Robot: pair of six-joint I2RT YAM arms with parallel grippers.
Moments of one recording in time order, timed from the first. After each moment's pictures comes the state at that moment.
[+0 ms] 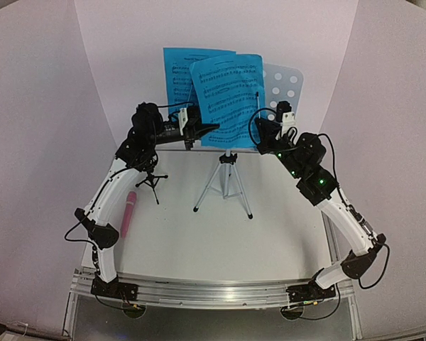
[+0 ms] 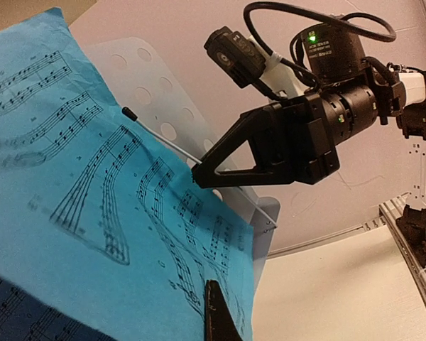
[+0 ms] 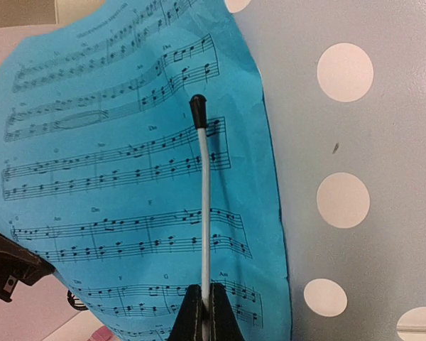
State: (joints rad) left arm -0.67 1.98 2.44 -0.33 0.78 0.36; right arm 0.70 1.49 1.78 -0.13 0.16 0.12
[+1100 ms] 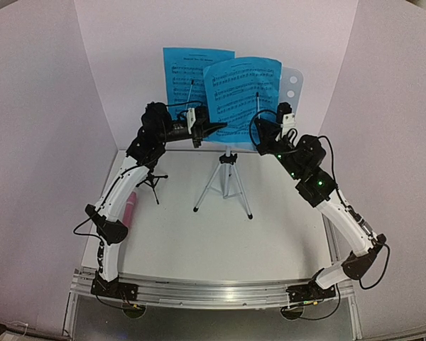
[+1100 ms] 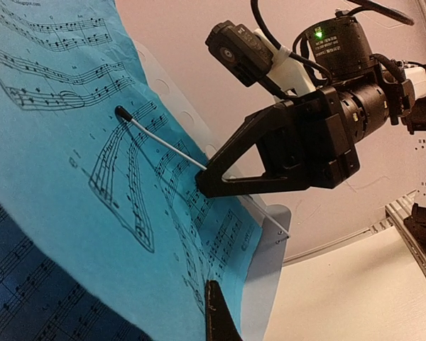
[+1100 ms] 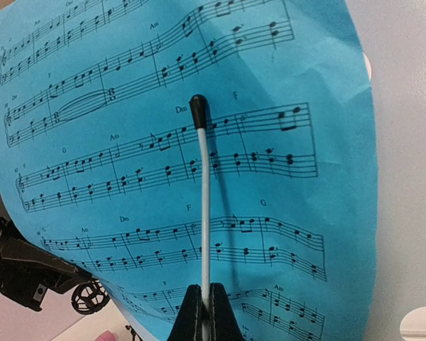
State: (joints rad) left arm -0.68 2.10 2.57 -0.28 0.81 0.36; right arm 0.70 1.47 1.73 -0.06 0.15 0.12
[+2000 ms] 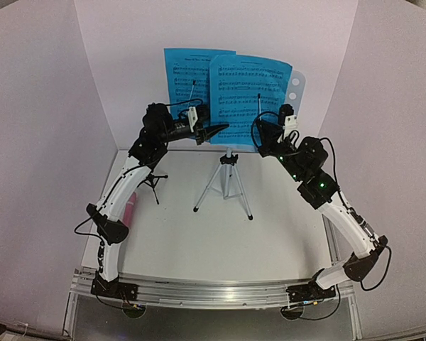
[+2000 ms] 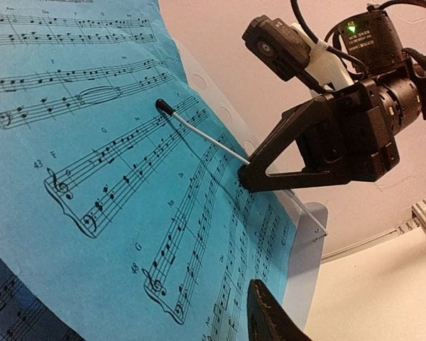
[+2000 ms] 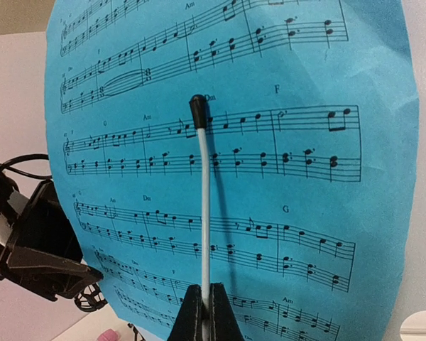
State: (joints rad) left arm -0.69 2.11 2.55 -0.20 0.72 0.38; right arm 0.70 1.45 1.70 -0.06 0.15 0.13
